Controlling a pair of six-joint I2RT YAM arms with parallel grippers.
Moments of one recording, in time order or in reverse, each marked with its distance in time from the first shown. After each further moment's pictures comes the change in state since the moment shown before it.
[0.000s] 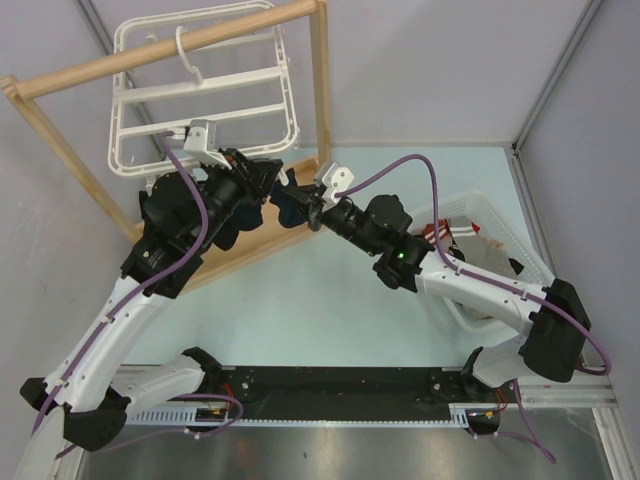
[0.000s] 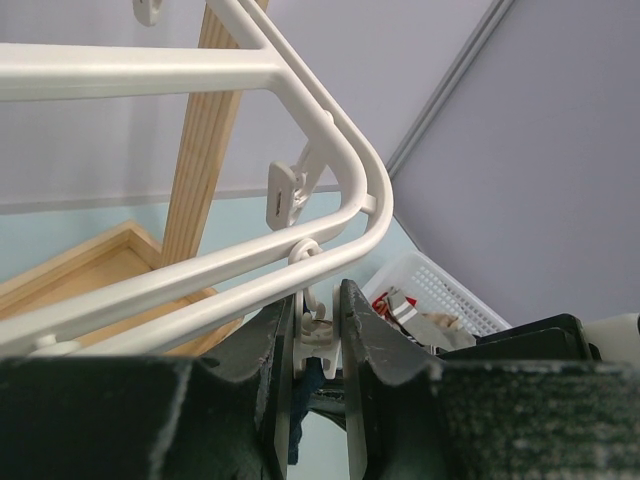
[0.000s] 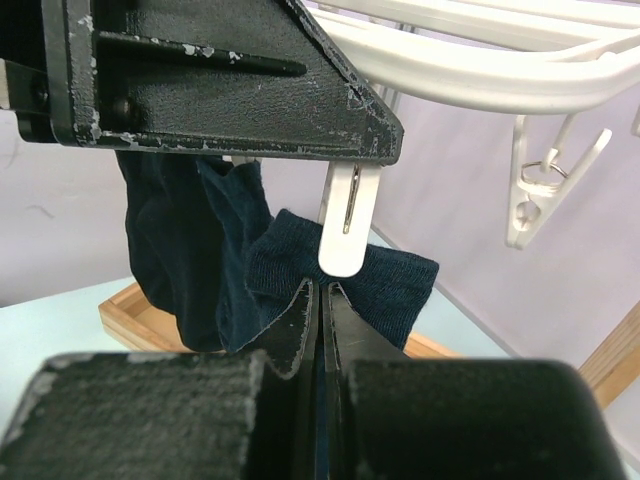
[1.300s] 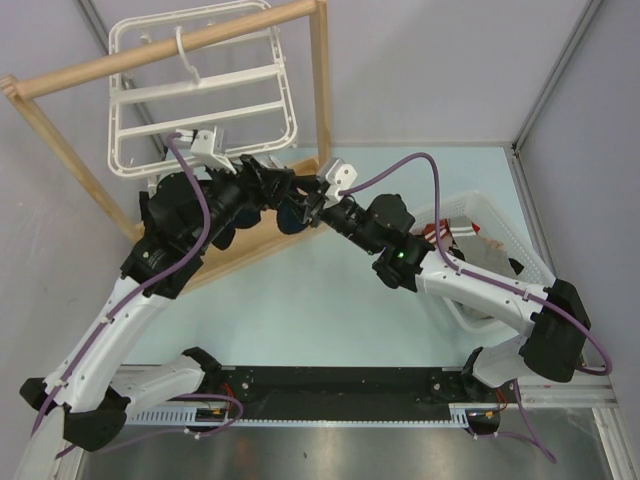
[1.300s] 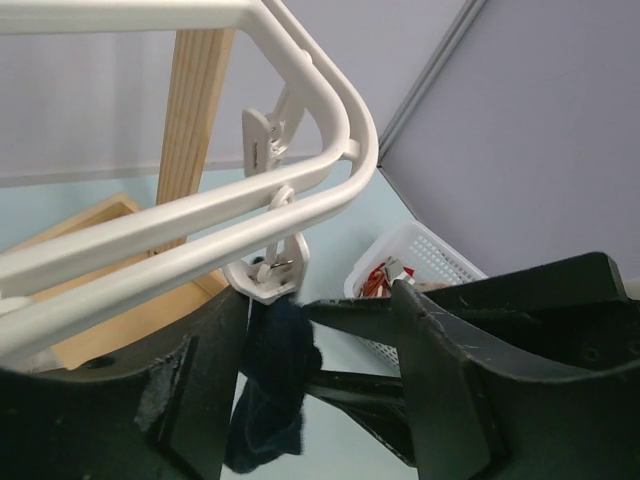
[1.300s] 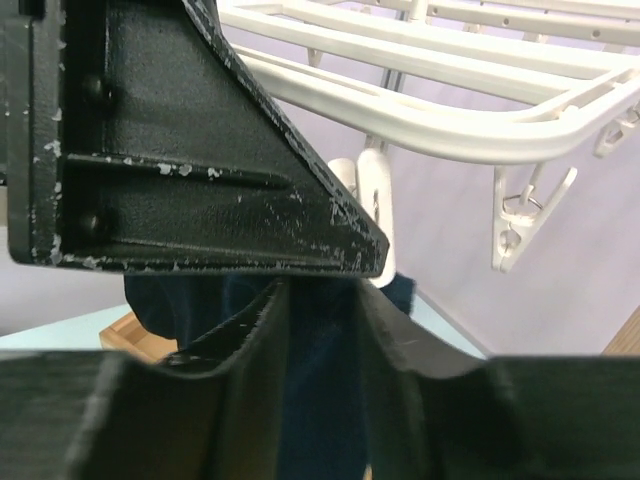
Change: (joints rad) left arm -0.003 -0.001 0.002 -0.059 0.035 0.001; right arm 0.006 -0.001 0.018 0.031 0.016 0.006
